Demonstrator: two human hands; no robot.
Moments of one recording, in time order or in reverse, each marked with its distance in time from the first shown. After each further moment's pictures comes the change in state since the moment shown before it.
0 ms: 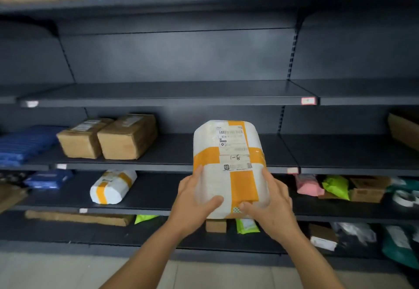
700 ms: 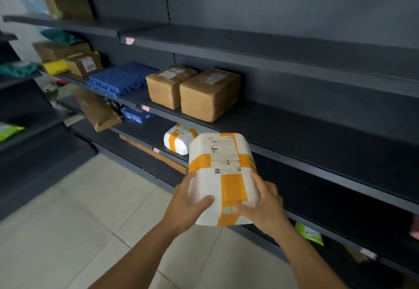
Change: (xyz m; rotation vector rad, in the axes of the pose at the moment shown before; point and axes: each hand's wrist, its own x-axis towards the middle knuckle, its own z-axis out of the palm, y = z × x) left_hand 0.013 -0.187 -0.090 -0.138 0.328 -0.384; right_hand 0.106 -0.027 0.209 -0.187 -0.623 -0.055
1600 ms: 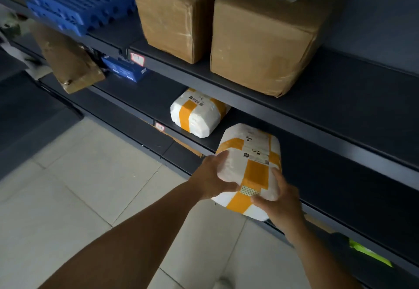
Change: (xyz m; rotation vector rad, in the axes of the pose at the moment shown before) left_hand 0.318 -0.184 -0.030 0.294 -0.361 -0.165; right_hand 0.304 0.049 0.197 0.004 0.017 0.255
